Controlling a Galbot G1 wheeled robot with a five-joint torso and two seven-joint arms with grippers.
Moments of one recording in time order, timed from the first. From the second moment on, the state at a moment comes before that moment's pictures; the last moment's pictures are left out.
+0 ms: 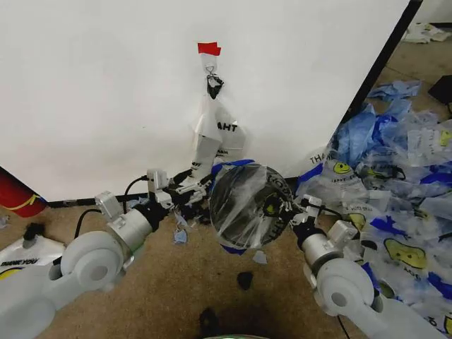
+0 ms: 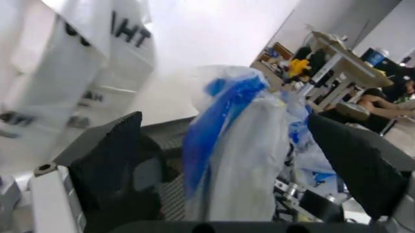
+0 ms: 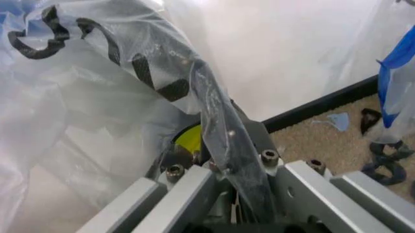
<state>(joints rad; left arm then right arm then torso) 0.86 -0.45 0.07 -2.24 -1.43 -0.11 -0.10 -1.14 0.84 0.06 2.20 1.08 0.00 0.58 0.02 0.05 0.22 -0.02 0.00</state>
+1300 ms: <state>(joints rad) 0.60 -0.47 0.34 -2.15 -1.40 -0.11 -0.23 -1.17 0.84 0.06 2.22 1.07 0.01 0.55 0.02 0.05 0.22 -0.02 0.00</state>
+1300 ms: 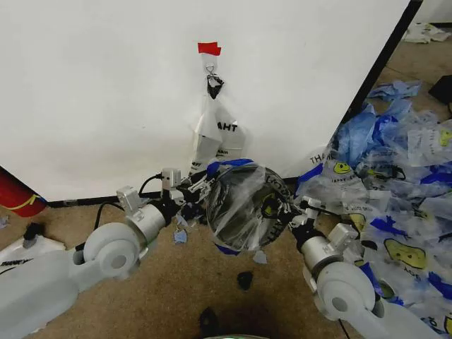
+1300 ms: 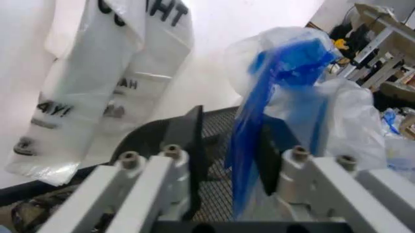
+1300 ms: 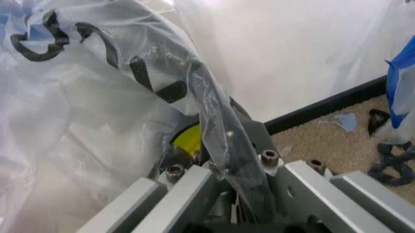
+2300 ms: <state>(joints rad) 0.56 -0.53 0.42 -1.97 -1.34 -0.14 -0.24 -1.22 0.84 0.06 2.26 1.02 0.02 0.51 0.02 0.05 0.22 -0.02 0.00</state>
